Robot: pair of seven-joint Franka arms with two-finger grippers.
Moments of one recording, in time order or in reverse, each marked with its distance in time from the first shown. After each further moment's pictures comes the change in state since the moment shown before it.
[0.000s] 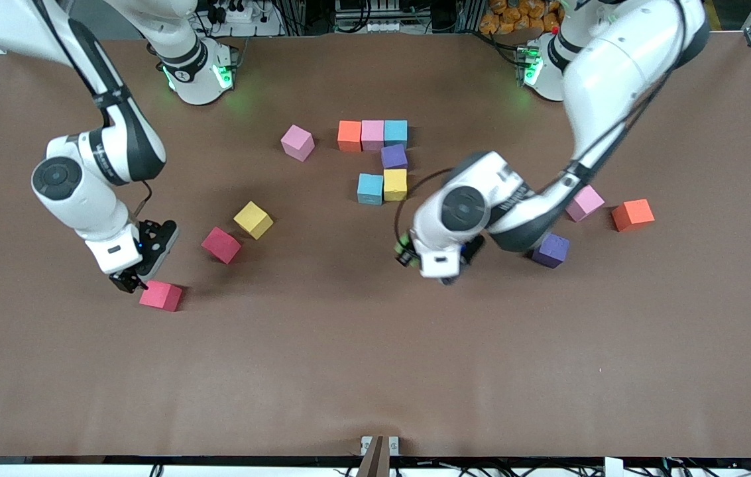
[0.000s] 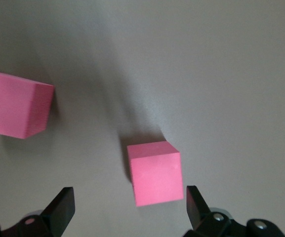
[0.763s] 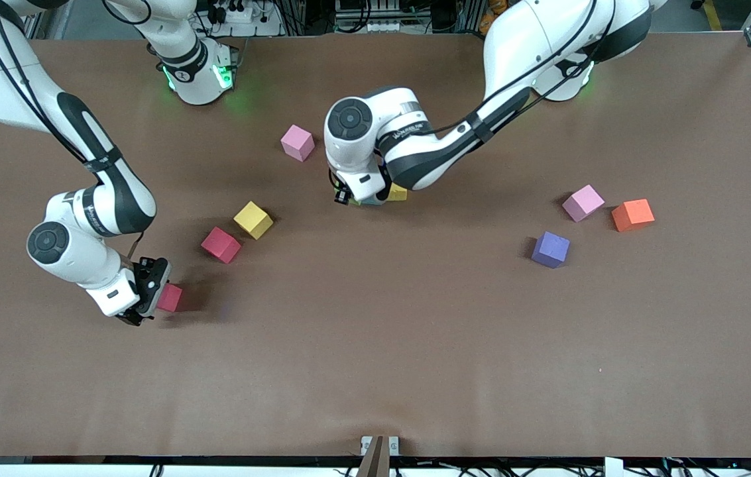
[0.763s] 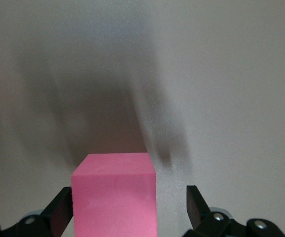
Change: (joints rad) left arm -0.257 -0.001 0.005 0.001 0.049 0.023 -0.701; right arm -0.042 0.269 -0.006 0.199 -0.010 0.007 -0.161
